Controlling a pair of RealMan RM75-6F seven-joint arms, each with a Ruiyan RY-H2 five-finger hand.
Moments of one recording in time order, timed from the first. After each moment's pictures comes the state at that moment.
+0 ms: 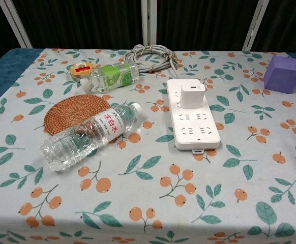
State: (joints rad) left arm -0.10 -1.18 -0.04 -1.57 1.47 1.46 0.08; right arm 0.10 -1.13 0.07 -1.62 -1.50 1.45 -0.10
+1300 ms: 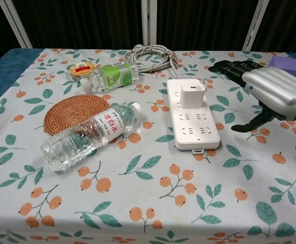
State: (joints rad) left arm -0.13 -1.20 -0.04 -1.57 1.51 1.46 0.07; right arm 0.47 -1.73 0.12 -1.12 -1.64 1.23 -0.09
